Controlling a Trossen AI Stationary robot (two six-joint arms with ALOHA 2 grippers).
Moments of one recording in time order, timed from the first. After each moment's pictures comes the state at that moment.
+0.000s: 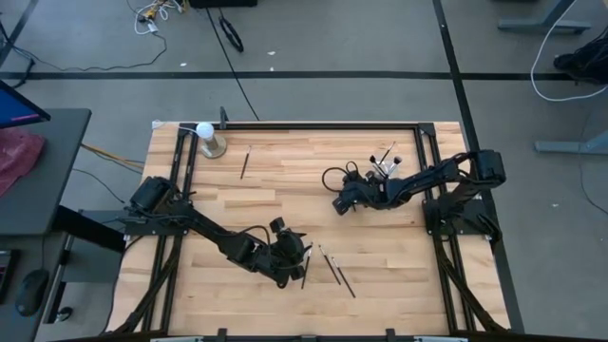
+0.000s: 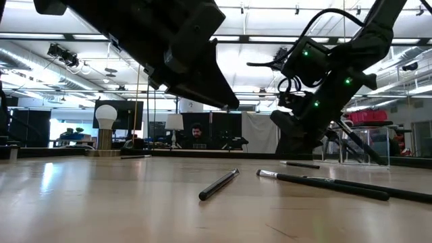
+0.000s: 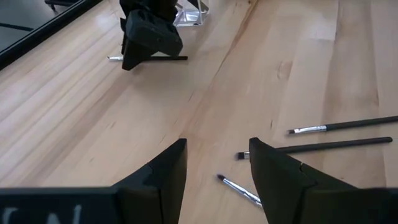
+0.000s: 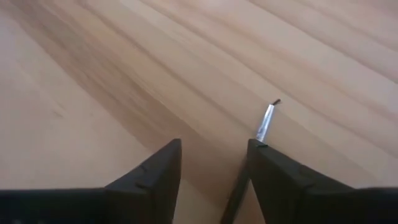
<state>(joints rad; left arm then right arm) -0.48 1.88 1.07 0.06 -0.81 -0.49 -0.07 1.64 0.61 0.07 0.48 0.65</state>
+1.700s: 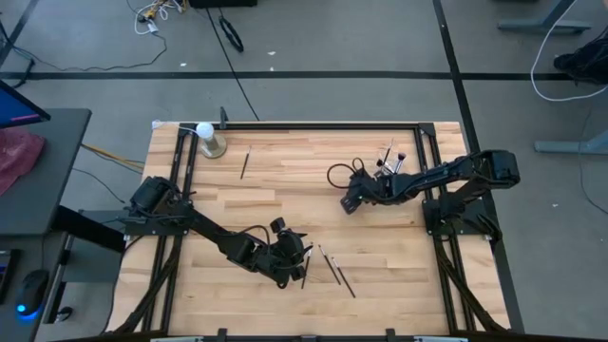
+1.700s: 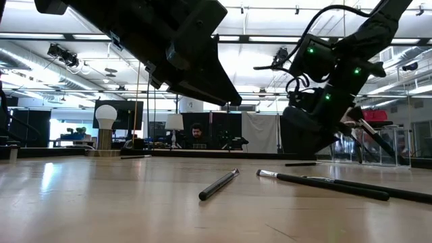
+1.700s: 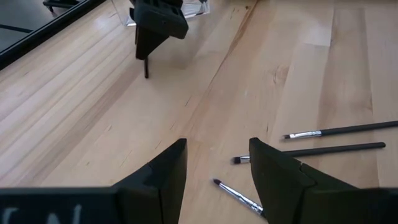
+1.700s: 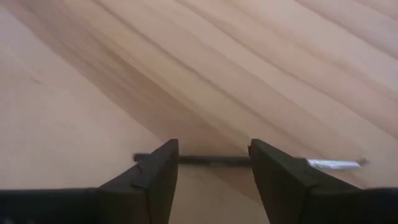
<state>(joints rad) -0.48 1.88 1.07 0.08 -0.81 -0.48 -0.09 1.52 0.61 -0.16 0.39 0.71</state>
